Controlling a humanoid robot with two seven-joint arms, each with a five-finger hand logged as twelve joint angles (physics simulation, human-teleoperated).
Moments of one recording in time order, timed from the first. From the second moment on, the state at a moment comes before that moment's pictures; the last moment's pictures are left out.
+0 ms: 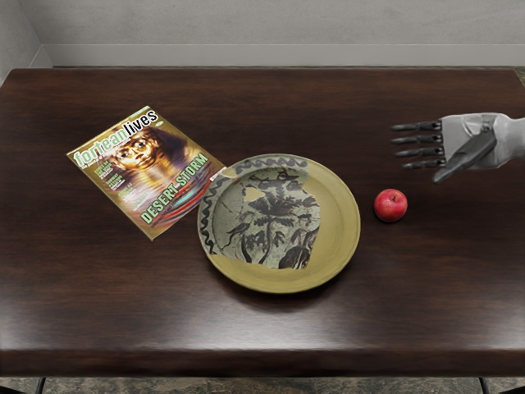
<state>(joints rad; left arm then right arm) 0.00 0.00 -0.19 -0.31 0.11 -0.08 0.09 1.07 -0.89 0.34 1.05 0.22 0.61 -0.61</state>
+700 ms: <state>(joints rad) 0.00 0.00 -0.19 -0.31 0.11 -0.08 0.09 1.88 -0.63 -0.62 1.60 -0.03 -0.43 -0.61</state>
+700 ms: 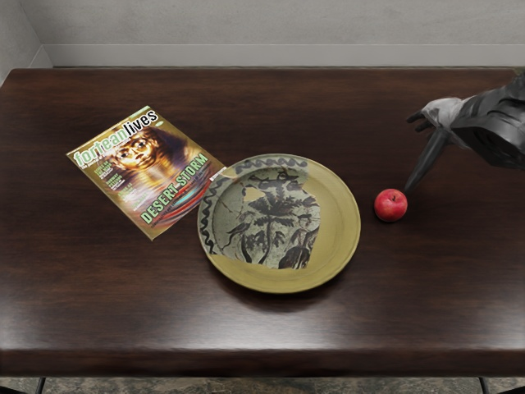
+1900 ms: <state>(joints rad) 0.00 0.00 -0.19 -0.31 0.11 -0.08 0.09 1.66 -0.35 -0.71 1.45 -0.14 -0.61 -0.61</state>
